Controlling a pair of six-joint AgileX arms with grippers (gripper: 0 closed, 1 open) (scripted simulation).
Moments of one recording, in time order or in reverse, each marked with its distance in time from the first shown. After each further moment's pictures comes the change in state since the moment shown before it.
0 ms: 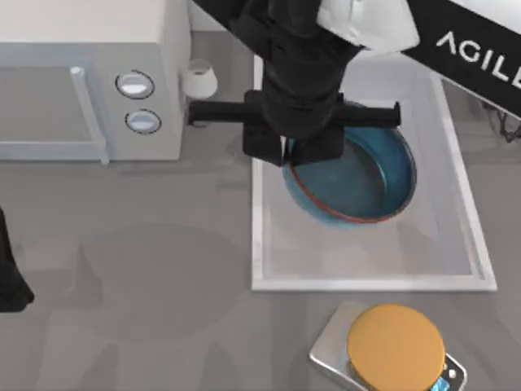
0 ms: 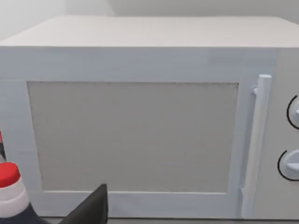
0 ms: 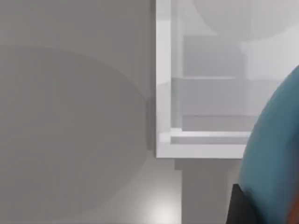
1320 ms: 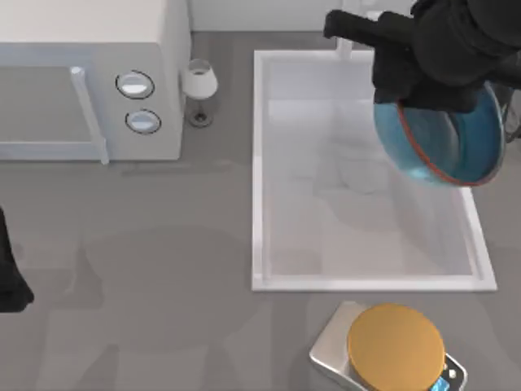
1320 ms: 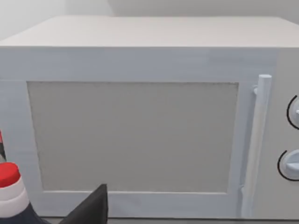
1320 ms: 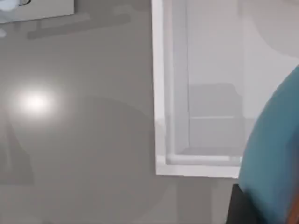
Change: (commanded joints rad) left arm 0.000 0.000 0.000 0.000 0.000 0.000; right arm -0.216 -0.450 -0.368 0.226 -0.160 -0.117
